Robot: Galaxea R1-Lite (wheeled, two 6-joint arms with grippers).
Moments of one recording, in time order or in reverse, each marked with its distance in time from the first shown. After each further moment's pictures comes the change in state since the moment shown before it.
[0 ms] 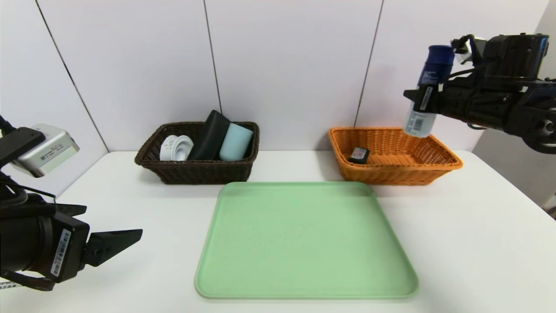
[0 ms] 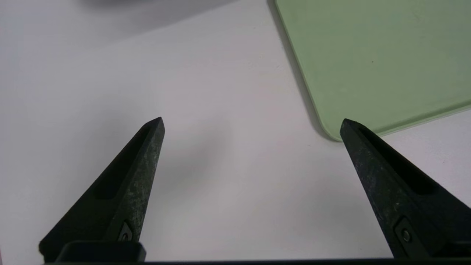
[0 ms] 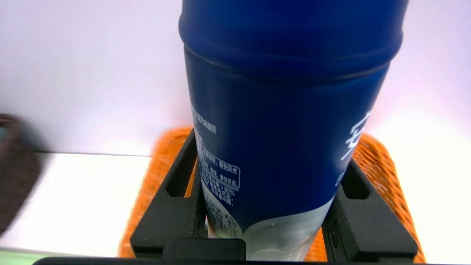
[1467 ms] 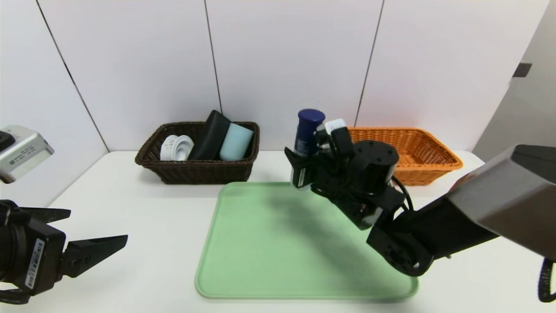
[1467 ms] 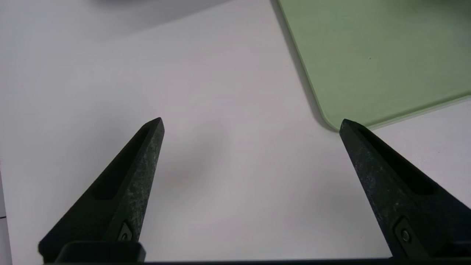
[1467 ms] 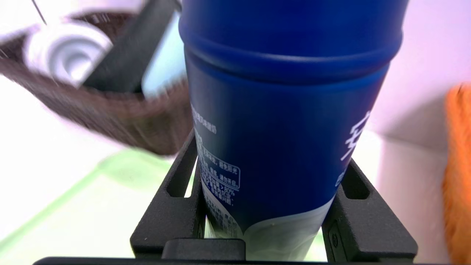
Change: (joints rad) left arm 0.003 -0.057 -0.005 0.047 0.003 0.005; right arm 0.543 0.310 0.360 -0.891 -0.128 -0.094
